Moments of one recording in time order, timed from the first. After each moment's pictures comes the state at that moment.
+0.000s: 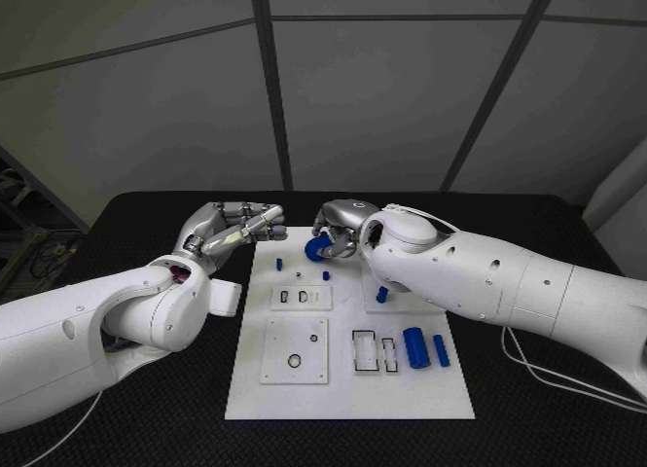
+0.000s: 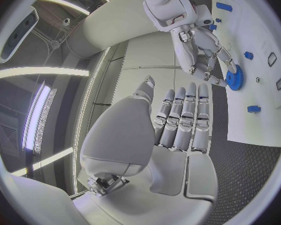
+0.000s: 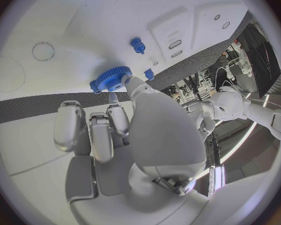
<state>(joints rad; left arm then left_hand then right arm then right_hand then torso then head) 1.16 -0.95 0.02 1.69 -0.08 -0.46 0.43 1.44 -0.06 0.04 0.15 0.15 0.99 0.21 0.09 0.07 1.06 0.17 0.09 0.07 1.07 0.13 0.16 0.11 0.21 0.82 0.24 0.36 0.15 1.24 -0.38 0.03 1.15 -1.60 -0.19 -0.24 1.43 -0.13 0.23 0.15 0.35 0.83 0.18 0.17 0.13 1.35 0.09 1.33 1.28 1.47 0.01 1.57 1.31 0.09 1.36 0.12 1.42 1.25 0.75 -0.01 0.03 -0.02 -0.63</state>
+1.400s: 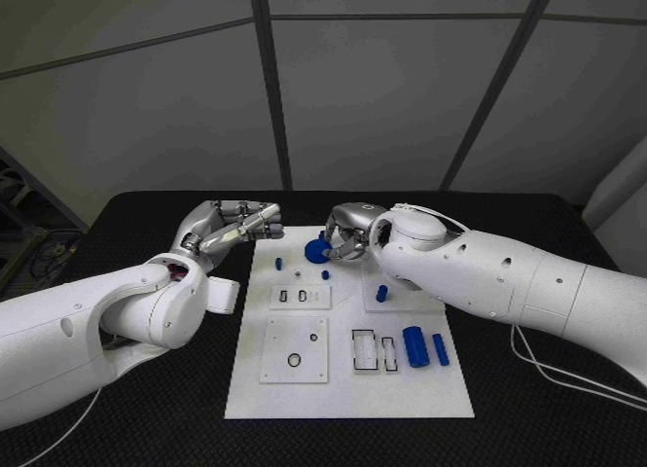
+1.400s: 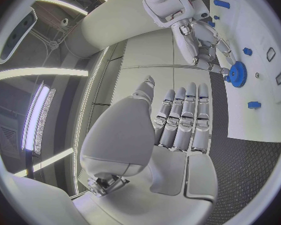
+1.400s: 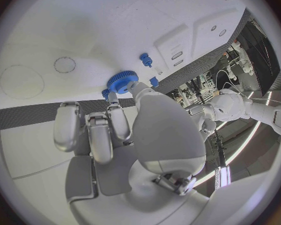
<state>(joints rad) 1.17 -0.95 0.02 1.68 -0.08 -0.47 0.42 1.44 -0.06 0.04 0.15 0.15 0.99 0.21 0.08 0.07 1.06 0.17 0.08 0.07 1.07 0.13 0.16 0.11 0.21 0.82 0.24 0.36 0.15 1.24 -0.41 0.03 1.17 -1.58 -0.12 -0.25 1.31 -0.11 0.21 0.24 0.43 0.89 0.17 0.18 0.12 1.38 0.09 1.37 1.31 1.47 0.02 1.57 1.31 0.09 1.36 0.13 1.42 1.26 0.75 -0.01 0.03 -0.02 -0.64</state>
